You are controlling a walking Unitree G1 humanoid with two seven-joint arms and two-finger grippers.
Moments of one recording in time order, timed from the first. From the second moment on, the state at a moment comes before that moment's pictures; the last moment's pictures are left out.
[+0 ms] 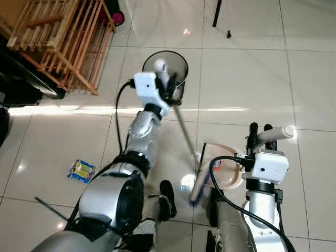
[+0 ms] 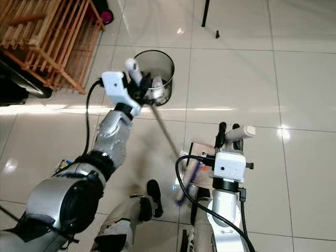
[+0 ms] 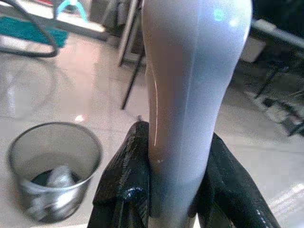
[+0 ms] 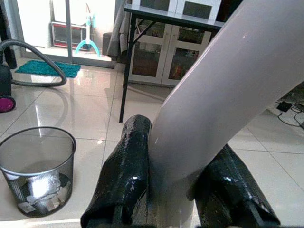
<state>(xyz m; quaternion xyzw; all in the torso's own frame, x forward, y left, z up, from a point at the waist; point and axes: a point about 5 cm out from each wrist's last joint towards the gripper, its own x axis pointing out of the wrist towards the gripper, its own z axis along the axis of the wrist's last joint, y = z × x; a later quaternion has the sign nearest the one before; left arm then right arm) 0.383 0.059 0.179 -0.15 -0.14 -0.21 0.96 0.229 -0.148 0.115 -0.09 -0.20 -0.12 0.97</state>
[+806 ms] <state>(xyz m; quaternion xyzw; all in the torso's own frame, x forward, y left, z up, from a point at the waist) 0.337 0.136 0.186 0.04 -0.28 -0.30 0.91 0.270 -0.183 0.126 -0.05 -0.20 -0.19 0.96</state>
